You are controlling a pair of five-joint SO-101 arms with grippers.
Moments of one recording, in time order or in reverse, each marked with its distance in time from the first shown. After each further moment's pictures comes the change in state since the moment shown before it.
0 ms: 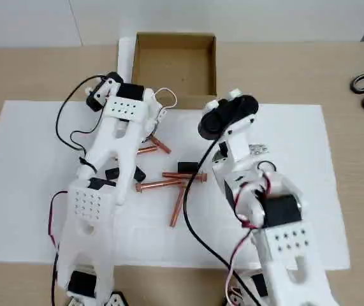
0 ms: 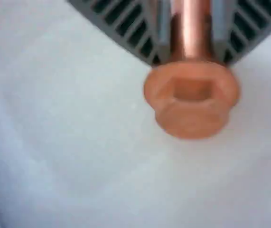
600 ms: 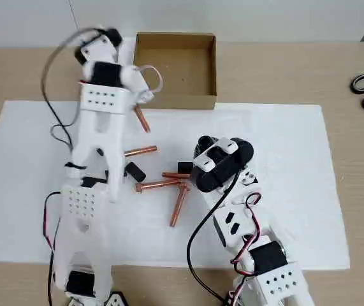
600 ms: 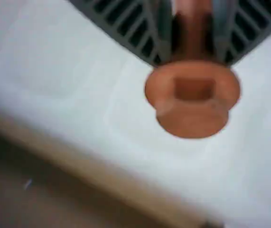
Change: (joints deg) left arm -4.9 -1.8 -28.7 14.2 -28.6; right arm -8.1 -25.8 33.5 -35.6 0.1
